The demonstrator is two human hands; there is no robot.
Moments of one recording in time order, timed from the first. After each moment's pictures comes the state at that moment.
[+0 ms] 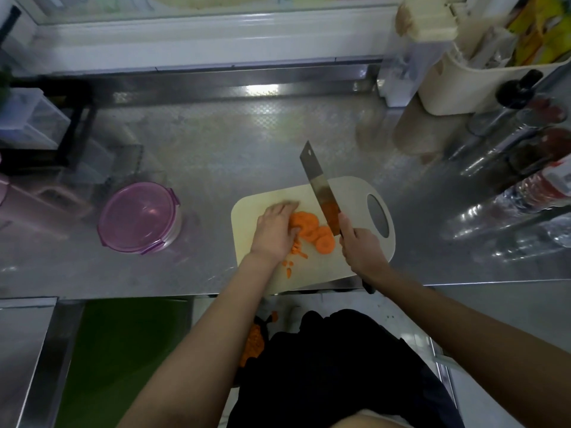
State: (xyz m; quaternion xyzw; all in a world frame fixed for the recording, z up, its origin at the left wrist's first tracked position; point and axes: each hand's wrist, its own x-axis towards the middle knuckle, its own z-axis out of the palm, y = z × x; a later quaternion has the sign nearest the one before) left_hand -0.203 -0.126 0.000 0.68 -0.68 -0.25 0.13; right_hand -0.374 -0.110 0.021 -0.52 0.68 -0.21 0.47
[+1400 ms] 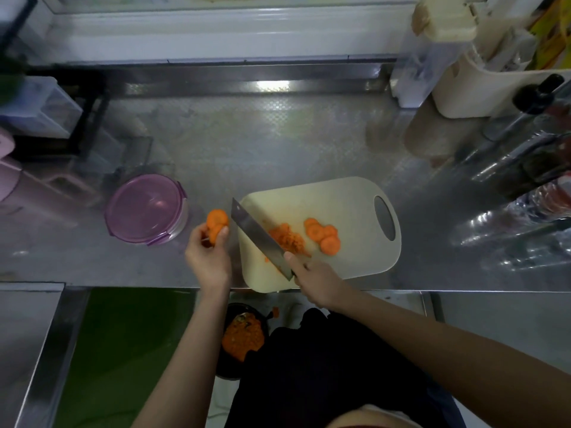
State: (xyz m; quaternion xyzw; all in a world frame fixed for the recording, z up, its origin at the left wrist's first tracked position) left_hand -0.146 -0.062 0.023 0.80 -0.26 -0.21 0.49; right_hand -0.322 -0.069 0.019 -0.59 0.54 -0.06 0.60
